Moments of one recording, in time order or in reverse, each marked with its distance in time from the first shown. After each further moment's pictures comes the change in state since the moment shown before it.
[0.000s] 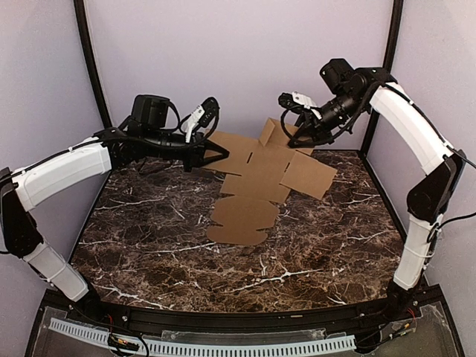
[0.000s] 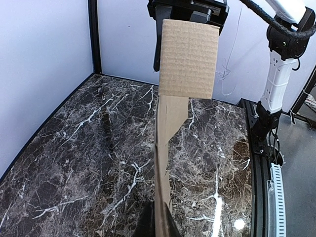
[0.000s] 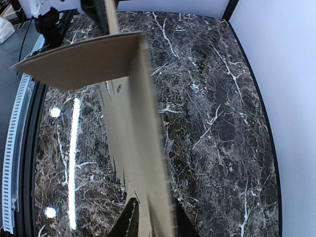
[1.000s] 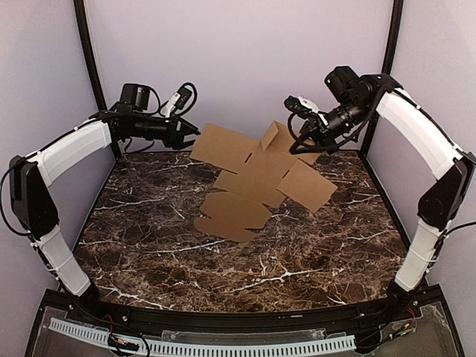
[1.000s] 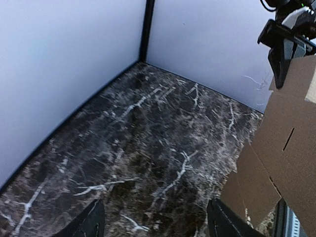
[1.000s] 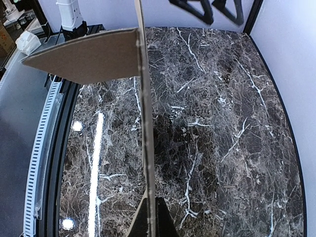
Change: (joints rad) left arm 0.308 0.129 0.211 -0.126 0.113 0.046; right arm -0.006 -0.105 -0.185 0.026 -0.140 0.005
